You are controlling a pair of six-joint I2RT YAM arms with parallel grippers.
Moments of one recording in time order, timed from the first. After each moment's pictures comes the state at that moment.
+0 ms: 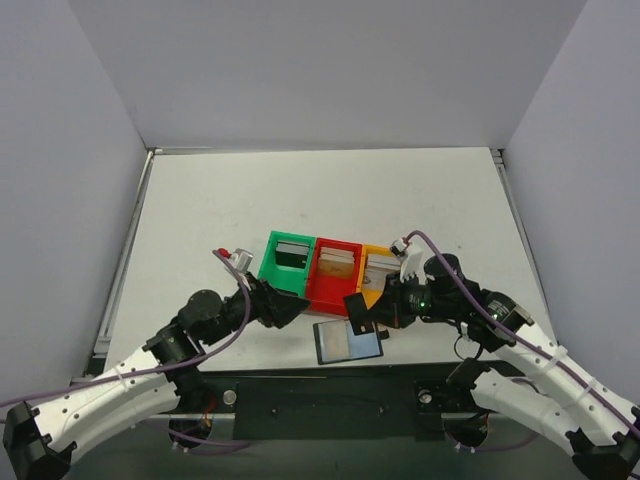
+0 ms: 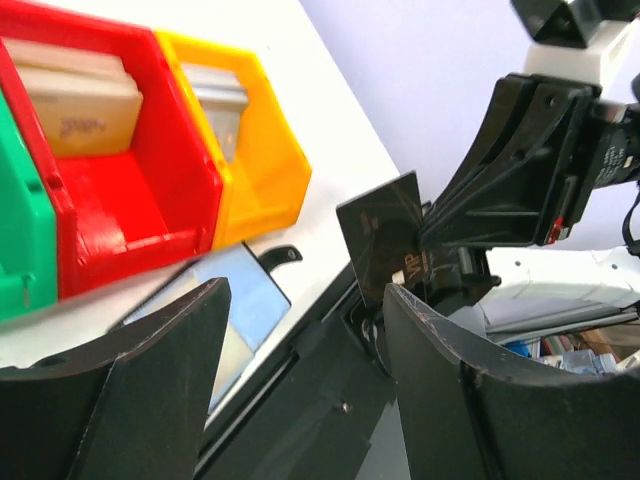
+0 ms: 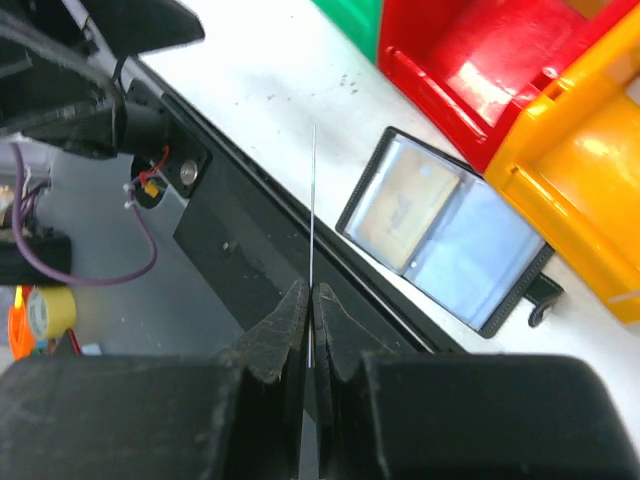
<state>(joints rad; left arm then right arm) -0.96 0.61 0.37 0.11 0.00 -0.84 0.73 0.71 0.71 -0.61 -0.31 0.53</state>
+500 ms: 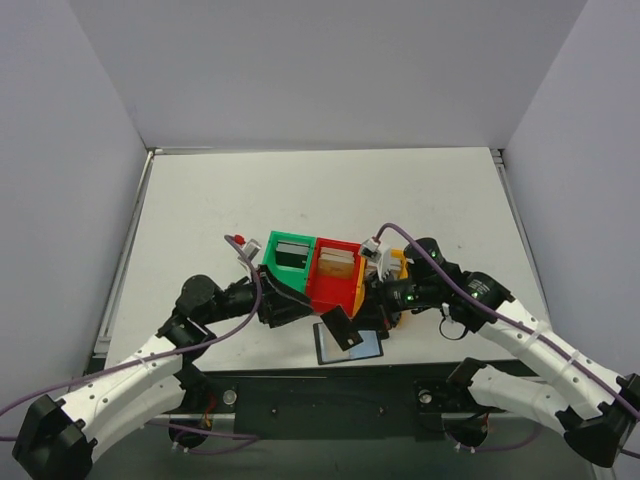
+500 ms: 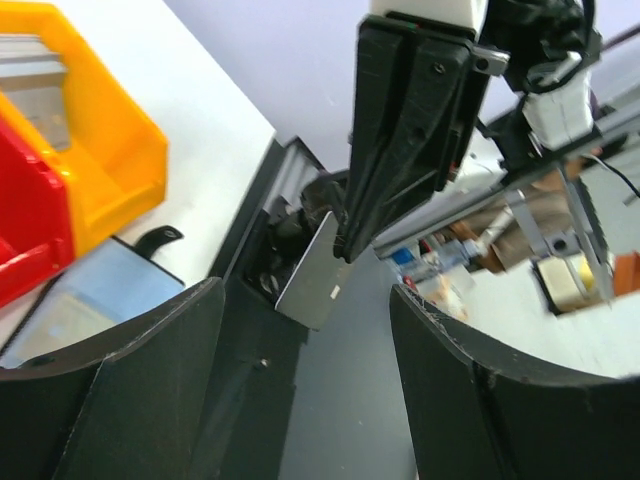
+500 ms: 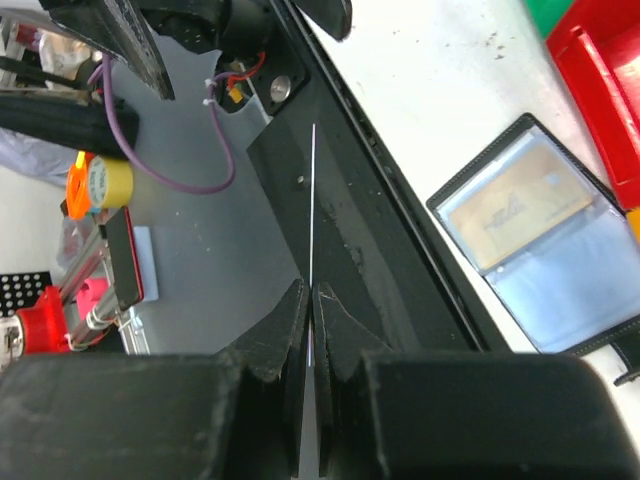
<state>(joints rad) -0.67 0.72 0.33 0.47 0.61 -0.95 0.76 0.92 0.86 -0.62 -0.62 0.36</state>
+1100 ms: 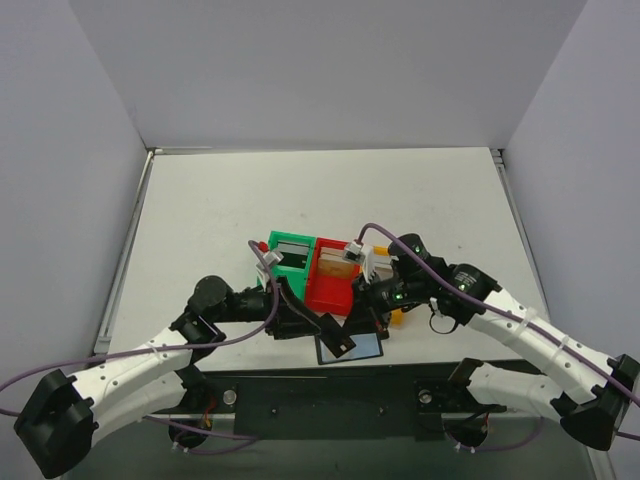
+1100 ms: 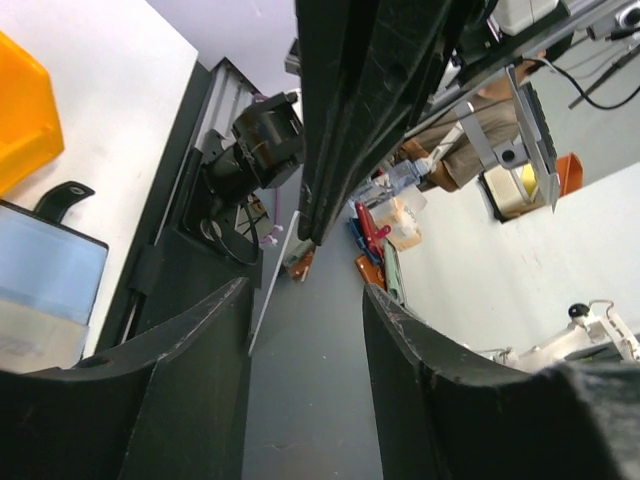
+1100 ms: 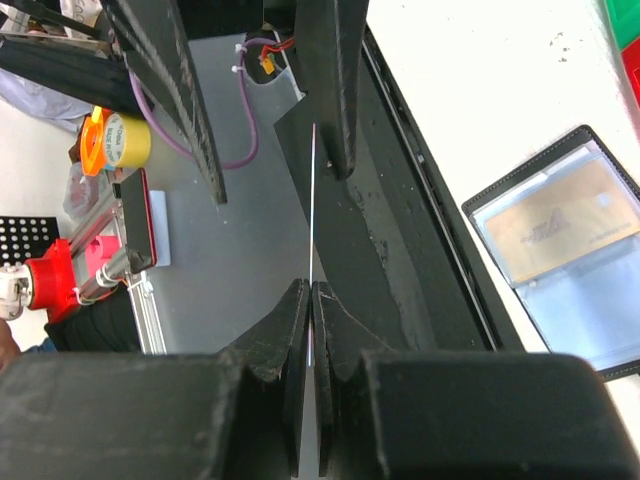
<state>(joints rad) -0.75 0.87 0.33 0.65 0.79 -1.00 0.83 1.01 0.93 -0.64 -0.68 0.32</state>
